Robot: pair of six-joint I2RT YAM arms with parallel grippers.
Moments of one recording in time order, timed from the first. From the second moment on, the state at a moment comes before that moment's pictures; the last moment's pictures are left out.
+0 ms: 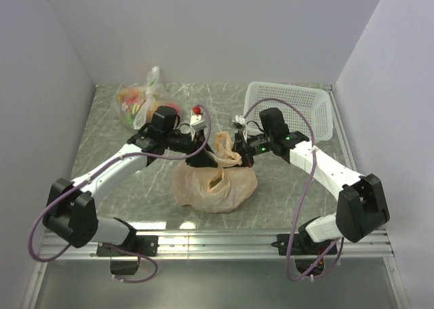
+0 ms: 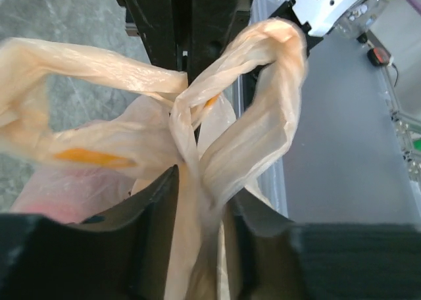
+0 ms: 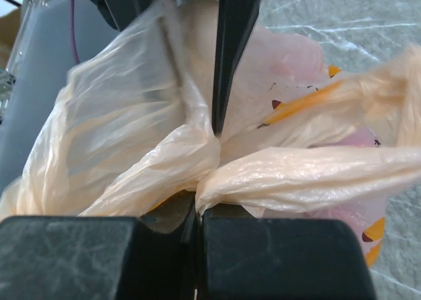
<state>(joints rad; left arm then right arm) -0.53 1.38 1.00 -0.14 1.08 0.03 0.47 1.40 1.00 -0.31 -1.13 -0.25</state>
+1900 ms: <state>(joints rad) -0.47 1.22 1.02 -0.14 0.95 -0.01 0.51 1.47 1.11 -0.66 -1.17 -0.65</state>
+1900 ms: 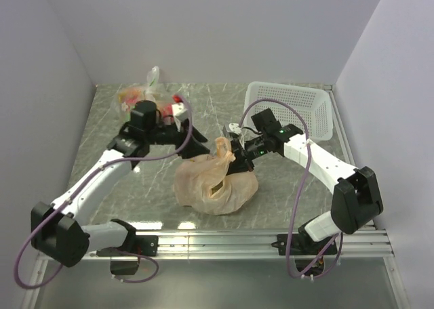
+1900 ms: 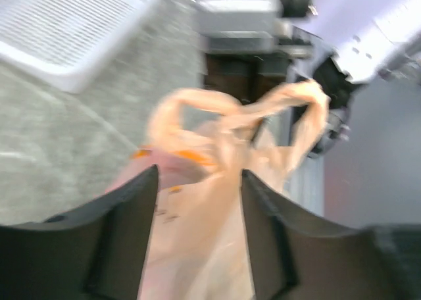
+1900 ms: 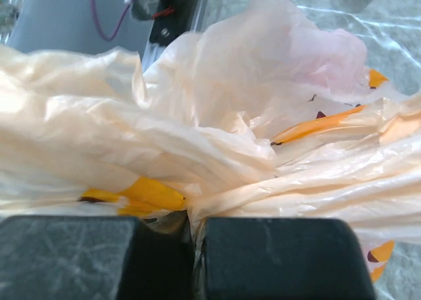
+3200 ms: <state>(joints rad) -0.48 1.46 1.19 -0.16 1.10 0.03 0.51 1.60 1.29 -1.05 -1.21 -1.05</state>
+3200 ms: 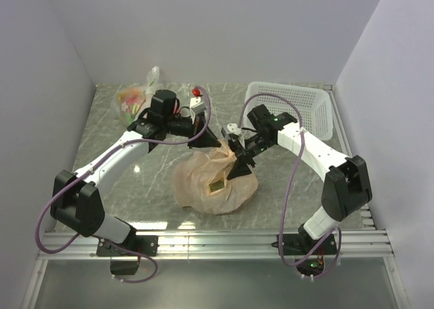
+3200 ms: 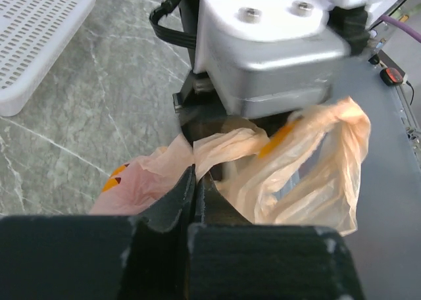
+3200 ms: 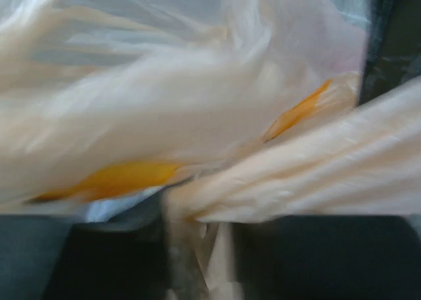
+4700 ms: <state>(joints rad) -0.46 1.52 1.22 -0.25 1.10 0.04 0.62 1.20 1.14 -0.61 -0.78 -0.86</state>
